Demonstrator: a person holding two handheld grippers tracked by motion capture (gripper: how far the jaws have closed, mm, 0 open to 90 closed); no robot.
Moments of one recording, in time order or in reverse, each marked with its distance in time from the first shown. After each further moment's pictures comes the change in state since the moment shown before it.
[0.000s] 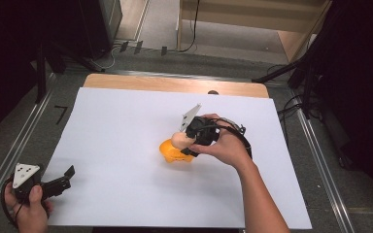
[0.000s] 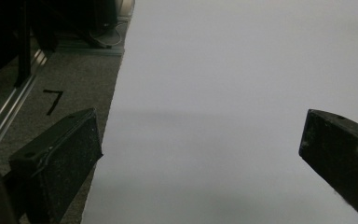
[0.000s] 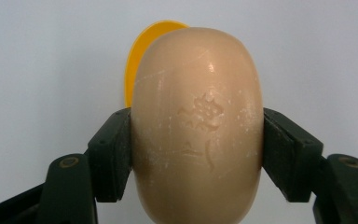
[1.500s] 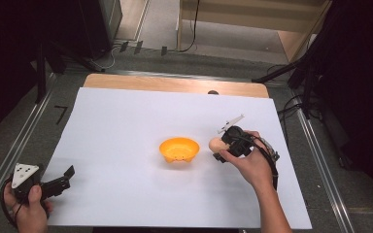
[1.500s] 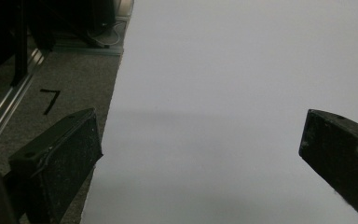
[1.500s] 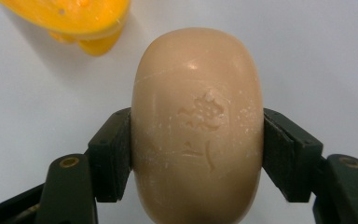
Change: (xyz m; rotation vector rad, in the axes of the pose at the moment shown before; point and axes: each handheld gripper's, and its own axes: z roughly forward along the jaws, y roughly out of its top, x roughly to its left) left arm 0.001 0.000 0.000 -0.001 -0.009 -0.004; right arm 0.003 -0.100 -0.024 0.065 -0.198 0.500
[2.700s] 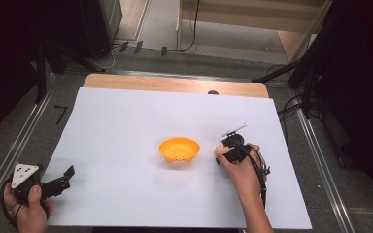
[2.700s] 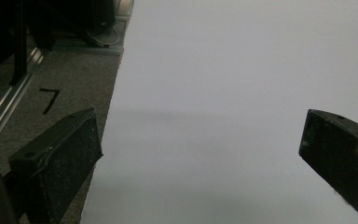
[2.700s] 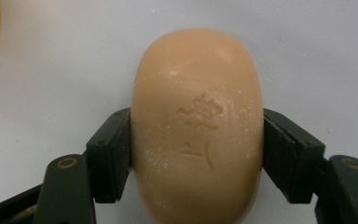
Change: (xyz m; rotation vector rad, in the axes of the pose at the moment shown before) left arm 0.001 0.000 0.000 0.005 -0.007 -0.011; right arm 0.000 -0.024 0.042 0.104 -0.151 0.402
